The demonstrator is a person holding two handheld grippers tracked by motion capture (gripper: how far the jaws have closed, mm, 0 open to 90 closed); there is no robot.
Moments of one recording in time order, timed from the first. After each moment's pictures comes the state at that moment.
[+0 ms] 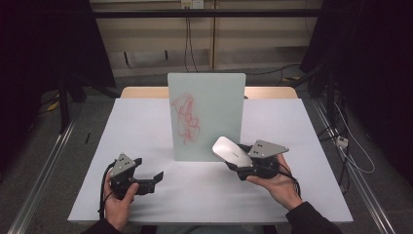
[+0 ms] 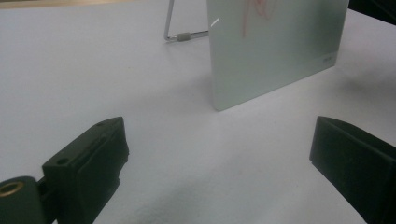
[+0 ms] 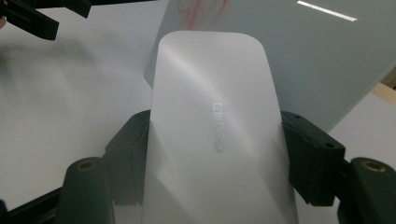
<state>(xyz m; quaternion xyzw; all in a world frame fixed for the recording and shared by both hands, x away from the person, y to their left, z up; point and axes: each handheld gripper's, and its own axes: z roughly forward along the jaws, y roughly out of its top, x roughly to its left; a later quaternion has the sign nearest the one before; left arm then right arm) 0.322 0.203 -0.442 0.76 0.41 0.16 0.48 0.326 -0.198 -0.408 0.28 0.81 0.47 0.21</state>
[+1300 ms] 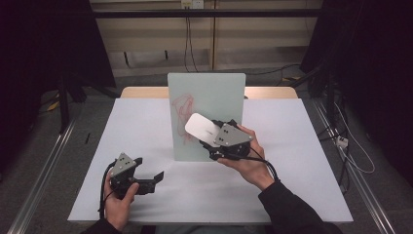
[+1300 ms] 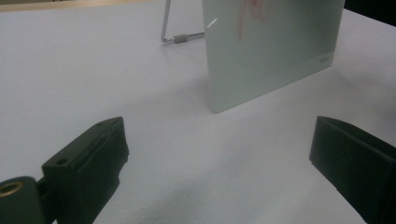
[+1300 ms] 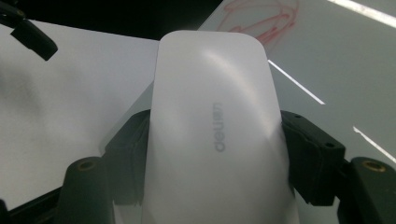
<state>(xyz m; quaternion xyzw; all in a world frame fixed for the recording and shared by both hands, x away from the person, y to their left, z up) 0.322 0.201 -0.440 0.76 0.40 0.16 0.48 0.360 -0.124 -0.366 0.17 0.80 0.45 0.35</state>
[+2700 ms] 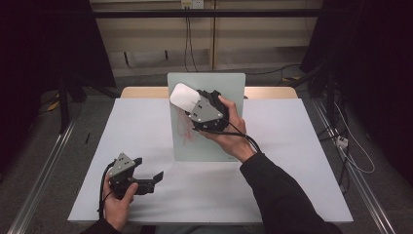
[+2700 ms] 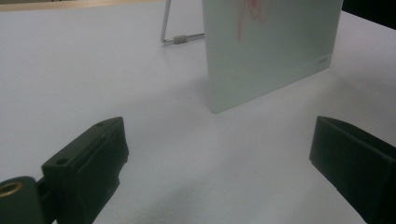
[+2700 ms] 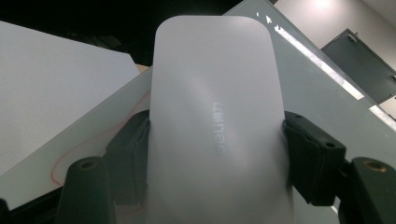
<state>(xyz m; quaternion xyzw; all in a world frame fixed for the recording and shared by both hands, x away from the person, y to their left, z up) 0.322 0.203 -0.440 0.76 0.40 0.16 0.49 0.410 -0.077 -0.324 0.13 0.78 0.39 0.47</state>
